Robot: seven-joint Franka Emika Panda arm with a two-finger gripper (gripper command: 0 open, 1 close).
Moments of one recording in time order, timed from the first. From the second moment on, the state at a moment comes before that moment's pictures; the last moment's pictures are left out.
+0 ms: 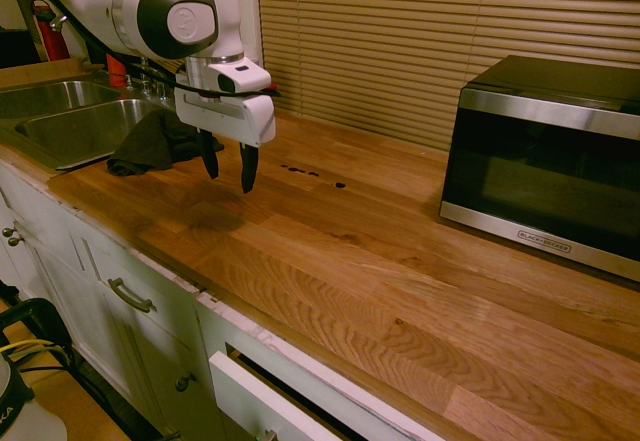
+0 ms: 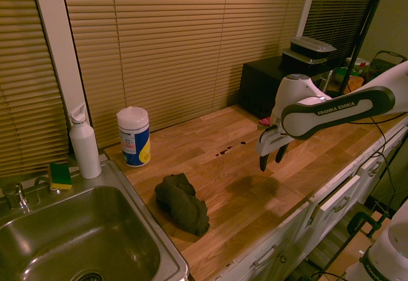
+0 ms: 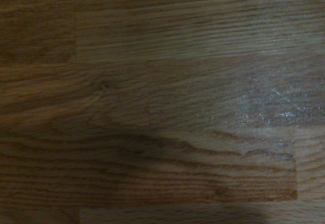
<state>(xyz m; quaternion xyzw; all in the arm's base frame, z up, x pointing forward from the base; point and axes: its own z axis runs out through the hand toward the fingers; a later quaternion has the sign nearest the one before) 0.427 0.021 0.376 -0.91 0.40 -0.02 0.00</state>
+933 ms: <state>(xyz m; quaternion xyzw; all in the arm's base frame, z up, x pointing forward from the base) 0.494 0.172 0.420 -0.93 0.34 -0.10 0.05</state>
